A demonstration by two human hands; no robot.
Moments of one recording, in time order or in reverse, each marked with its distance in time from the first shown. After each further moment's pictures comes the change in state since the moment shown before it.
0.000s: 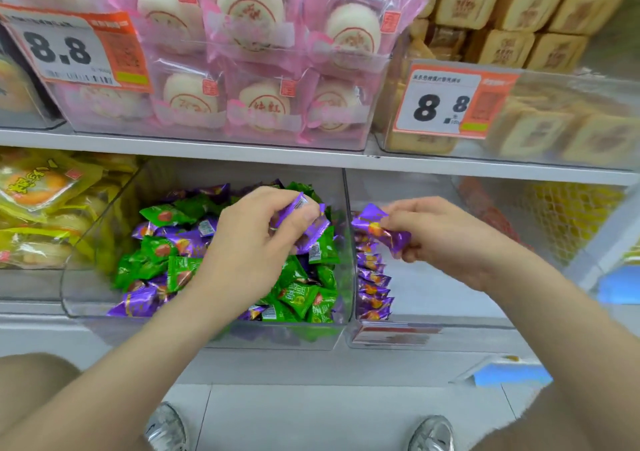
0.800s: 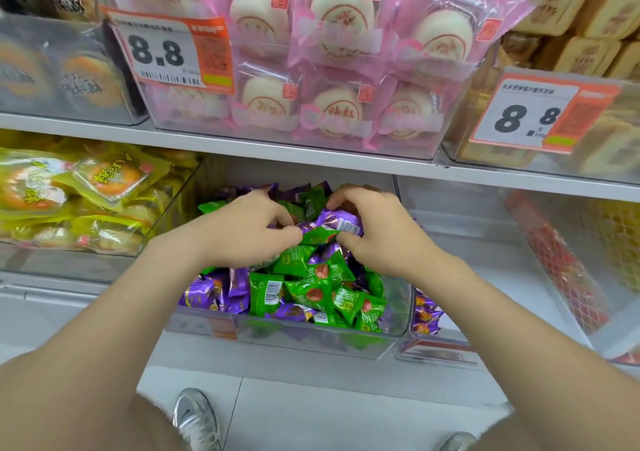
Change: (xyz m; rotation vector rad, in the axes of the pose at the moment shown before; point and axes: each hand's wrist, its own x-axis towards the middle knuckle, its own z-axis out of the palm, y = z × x) left_hand 0.031 -0.051 -0.078 0.495 -0.510 -0.243; right_hand 0.062 -0.024 0.106 -0.728 0.106 -0.566
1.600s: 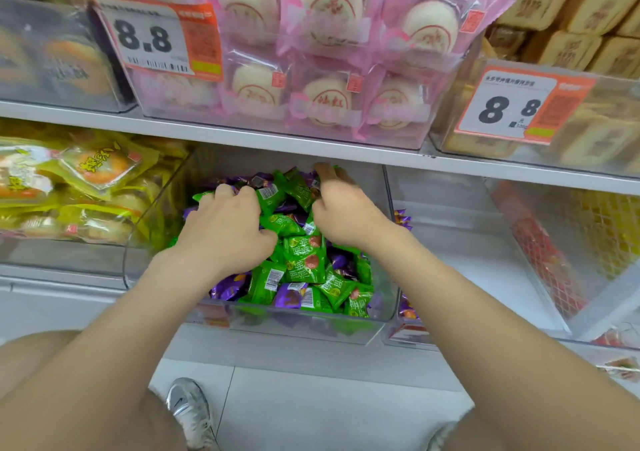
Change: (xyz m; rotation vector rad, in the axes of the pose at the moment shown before) left_hand -0.015 0.010 0.025 0.131 0.186 -0.322; right_hand 0.030 -0.023 0.016 0.003 -0.100 0.179
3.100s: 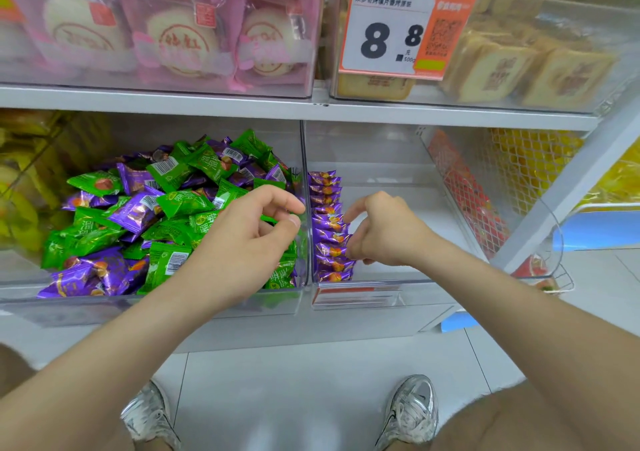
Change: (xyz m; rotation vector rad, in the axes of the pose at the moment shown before) left_hand -0.045 0.105 0.054 -0.897 -0.144 0.286; right_hand -0.109 0.138 -0.039 0.111 -0.169 0.416
